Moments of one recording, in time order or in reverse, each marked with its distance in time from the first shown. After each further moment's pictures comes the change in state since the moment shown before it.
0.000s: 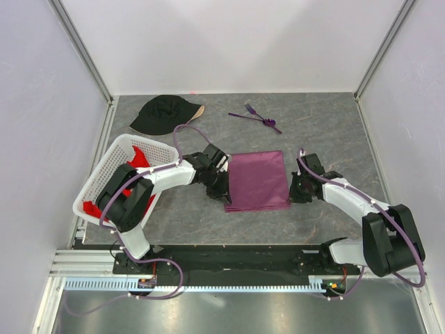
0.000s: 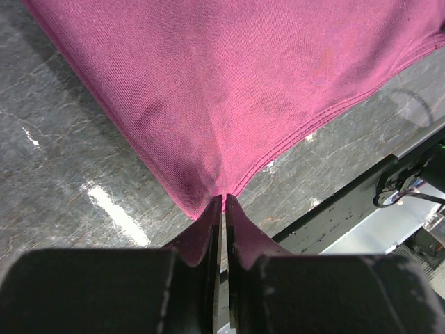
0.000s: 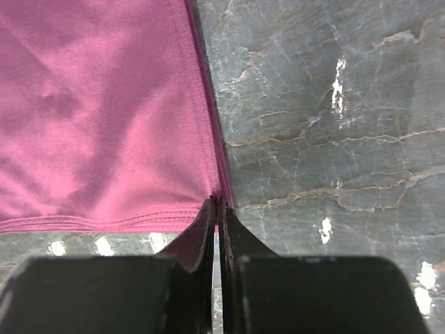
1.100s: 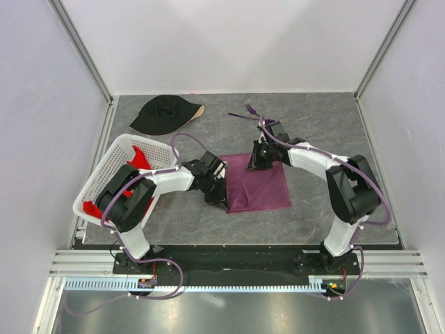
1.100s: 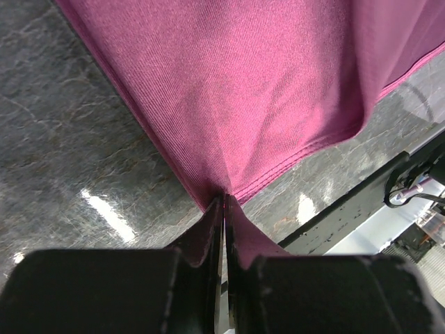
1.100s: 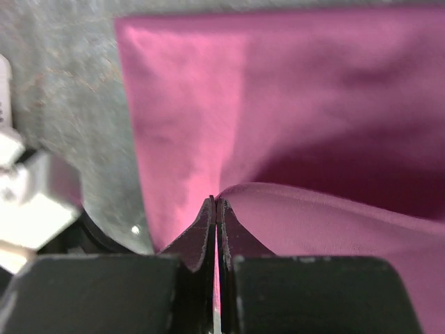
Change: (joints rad) left arm 0.001 0.000 -0.114 0.106 0.026 -0.033; right arm 0.163 0.456 0.494 0.160 -0.219 0.036
